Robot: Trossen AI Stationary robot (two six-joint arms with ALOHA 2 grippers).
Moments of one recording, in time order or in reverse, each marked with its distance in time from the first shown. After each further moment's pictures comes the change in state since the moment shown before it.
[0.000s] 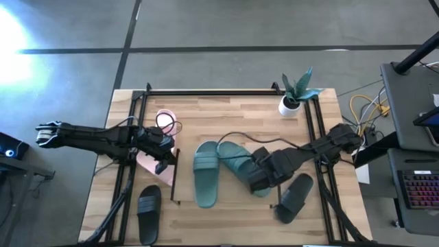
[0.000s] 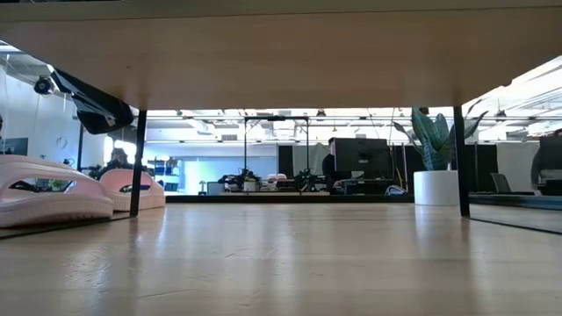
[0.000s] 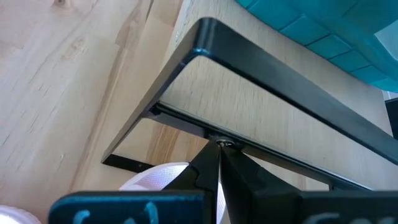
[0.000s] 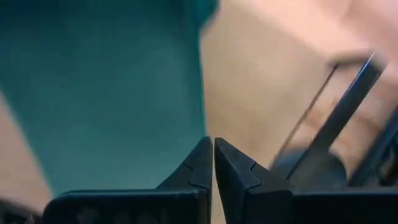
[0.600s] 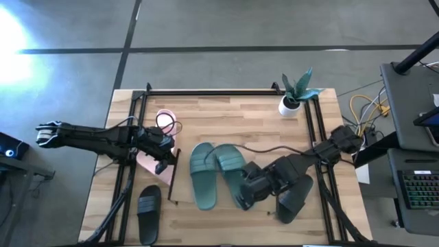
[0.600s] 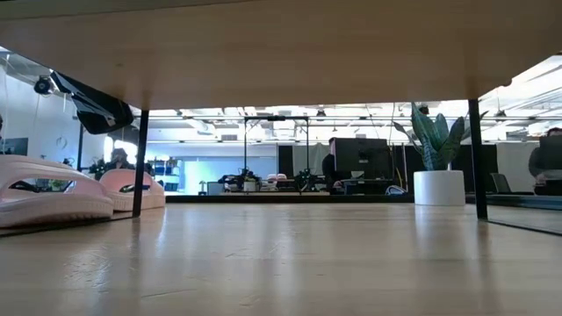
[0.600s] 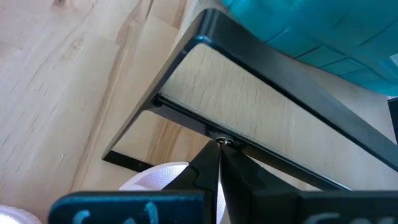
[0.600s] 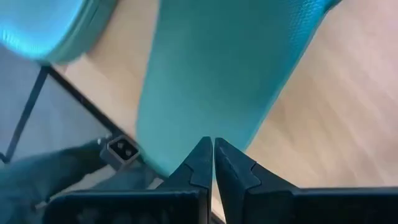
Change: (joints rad) left arm 0.000 0.000 0.000 0.000 -0.001 0.000; right arm 0.065 0.003 0.036 0.326 -0.072 -0.099
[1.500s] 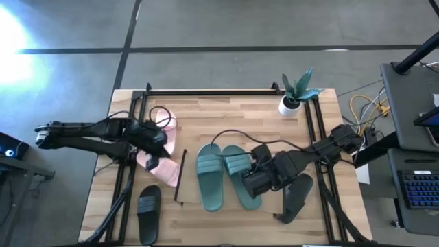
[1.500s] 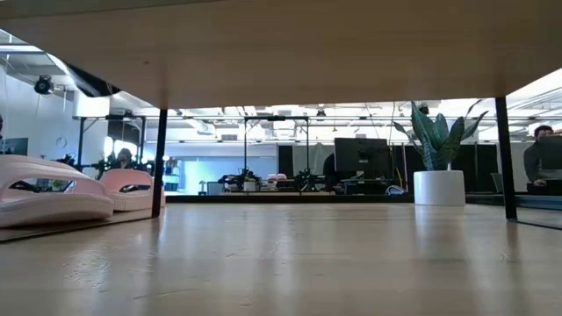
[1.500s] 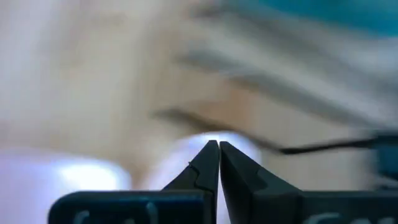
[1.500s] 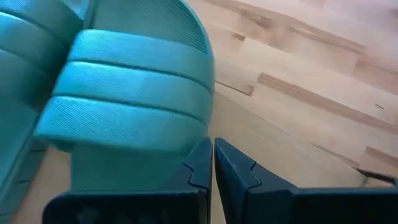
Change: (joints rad) left arm -0.004 -0.042 0.247 -0.402 -0.045 0.188; right arm -0.034 -0.006 -0.003 -0.273 0.374 0.230
